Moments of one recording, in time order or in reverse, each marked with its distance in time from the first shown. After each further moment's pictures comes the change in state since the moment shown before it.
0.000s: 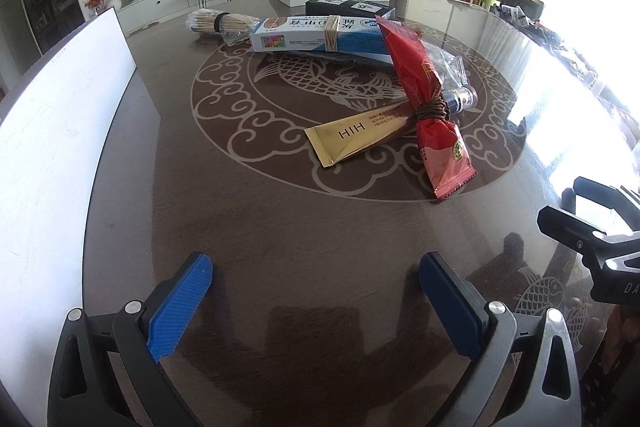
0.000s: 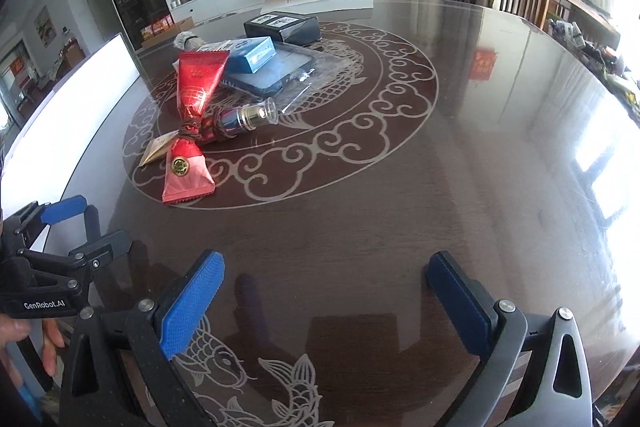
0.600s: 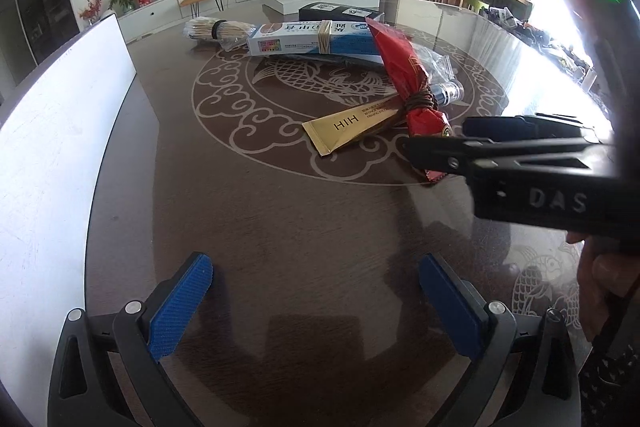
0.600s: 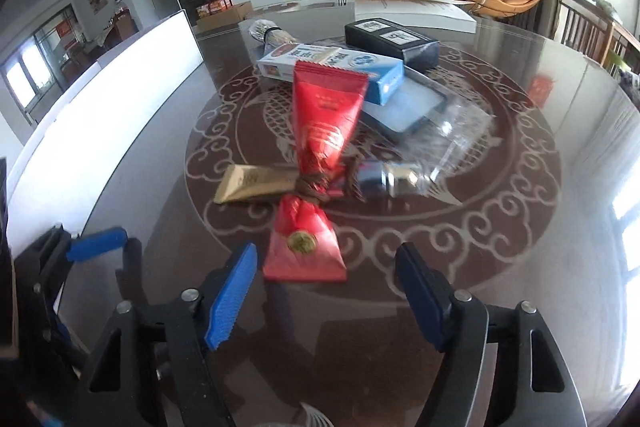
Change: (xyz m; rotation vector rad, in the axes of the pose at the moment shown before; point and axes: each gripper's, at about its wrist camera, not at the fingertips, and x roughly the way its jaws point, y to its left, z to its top) left arm -0.007 0.002 -0.013 0.020 -0.036 -0.014; right arm 0.040 0.077 0.053 -0.148 0.014 0.158
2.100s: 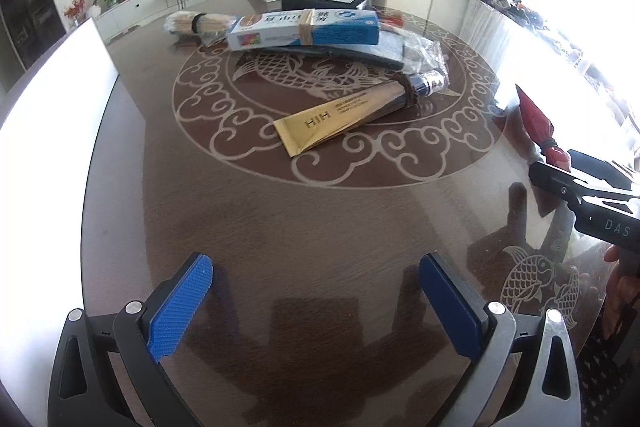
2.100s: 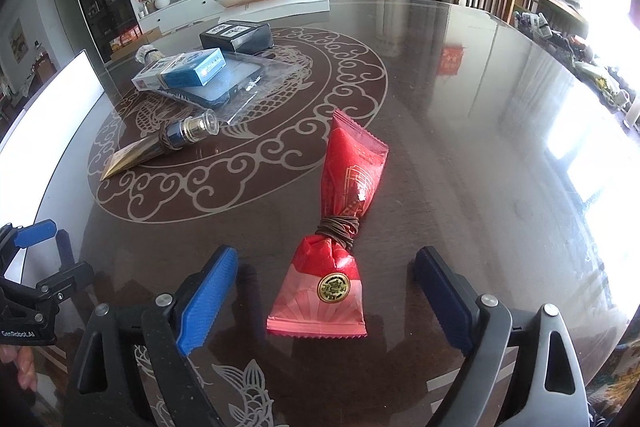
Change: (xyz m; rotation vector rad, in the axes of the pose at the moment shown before) left arm 0.002 -0.012 0.018 0.066 0.071 -0.016; right arm -0.057 -0.085 -0.066 0.220 -0.025 -0.265
